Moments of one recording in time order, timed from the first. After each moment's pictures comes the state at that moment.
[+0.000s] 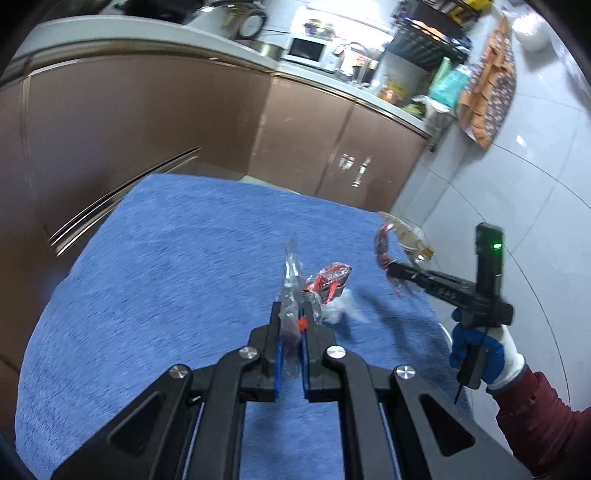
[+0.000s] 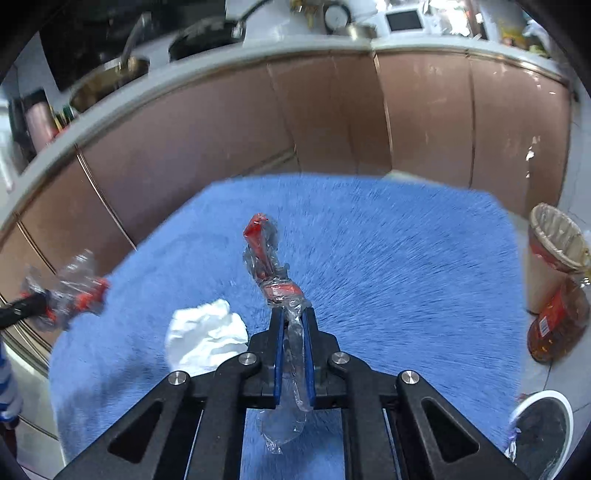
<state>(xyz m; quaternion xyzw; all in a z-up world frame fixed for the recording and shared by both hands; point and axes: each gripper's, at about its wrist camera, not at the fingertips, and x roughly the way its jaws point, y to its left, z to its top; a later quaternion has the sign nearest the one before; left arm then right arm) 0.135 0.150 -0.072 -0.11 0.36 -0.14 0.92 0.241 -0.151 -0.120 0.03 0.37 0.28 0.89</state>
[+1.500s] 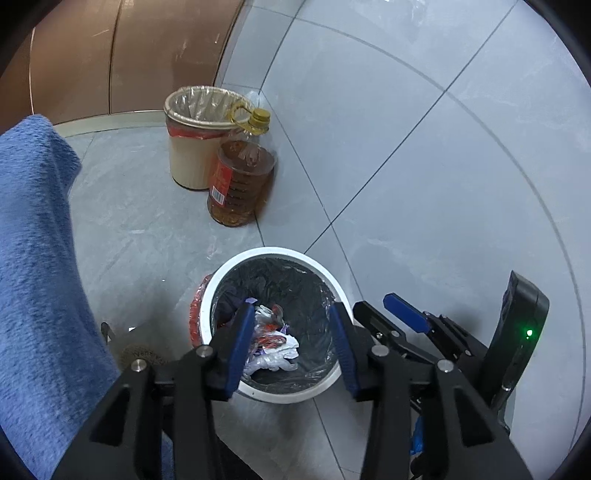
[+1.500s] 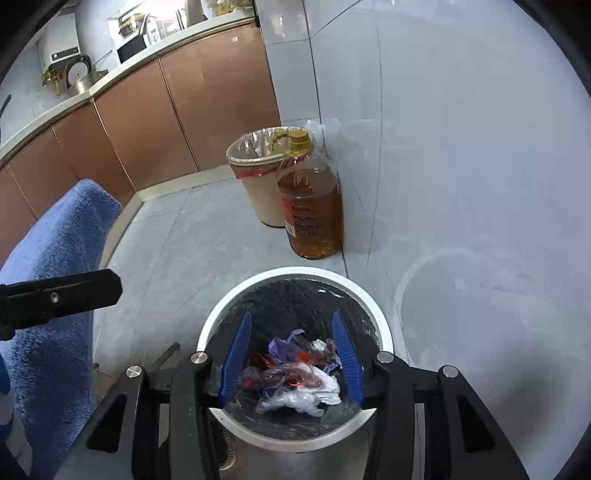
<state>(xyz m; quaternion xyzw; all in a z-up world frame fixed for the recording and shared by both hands) 0.266 -0.311 -0.180 0.00 0.50 -0.39 0.77 0.138 -0.462 -0.208 0.14 0.39 -0.15 0.90</state>
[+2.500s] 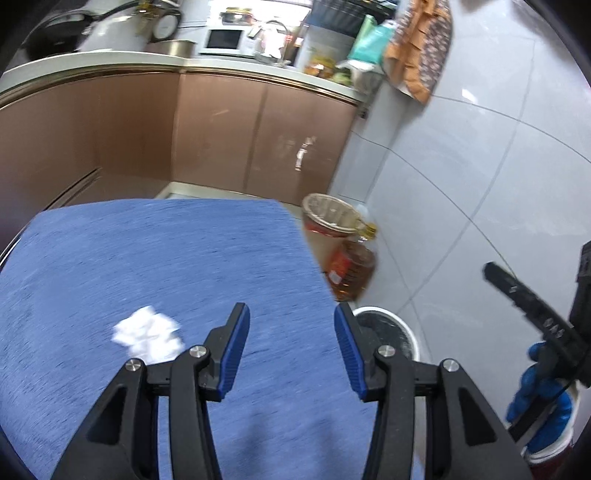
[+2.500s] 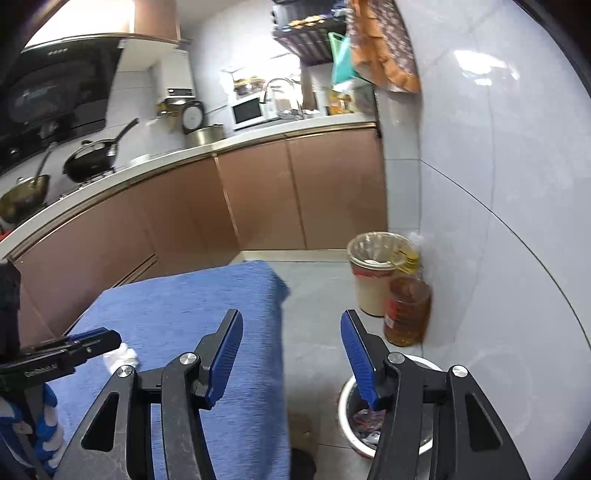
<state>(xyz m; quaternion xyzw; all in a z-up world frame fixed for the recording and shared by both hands) 0.176 -0.029 -0.049 -0.06 0.36 -0.22 0.91 0.082 -0.310 -0.029 0.08 0.25 0.00 0.97</state>
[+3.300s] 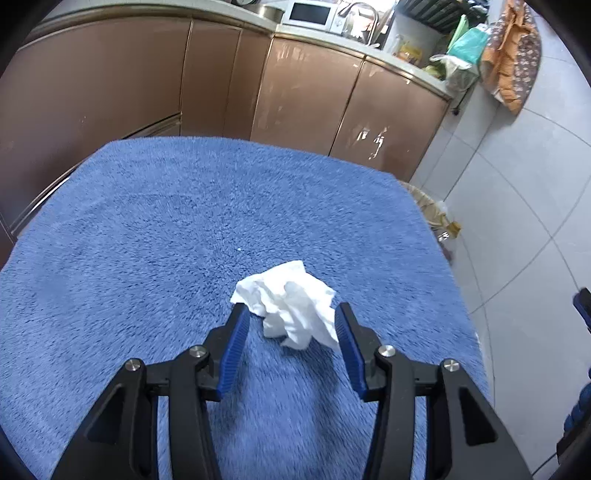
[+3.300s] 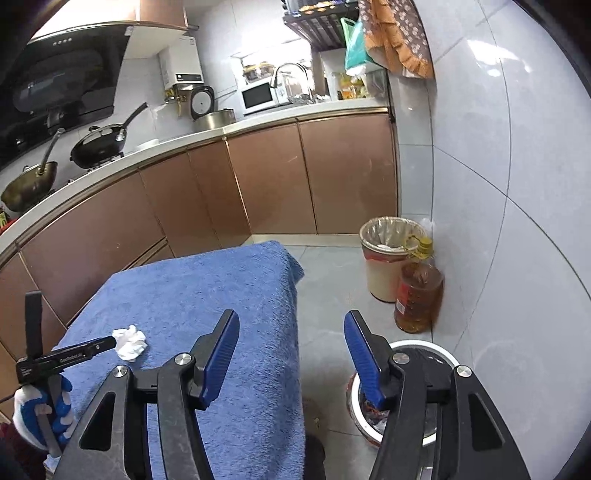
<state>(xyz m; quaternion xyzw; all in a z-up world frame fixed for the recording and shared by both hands) 0.222 0.057 -0.128 -0.08 0.42 -0.10 0.90 0.083 -0.301 -0.050 0.09 0.28 0.01 0.96</state>
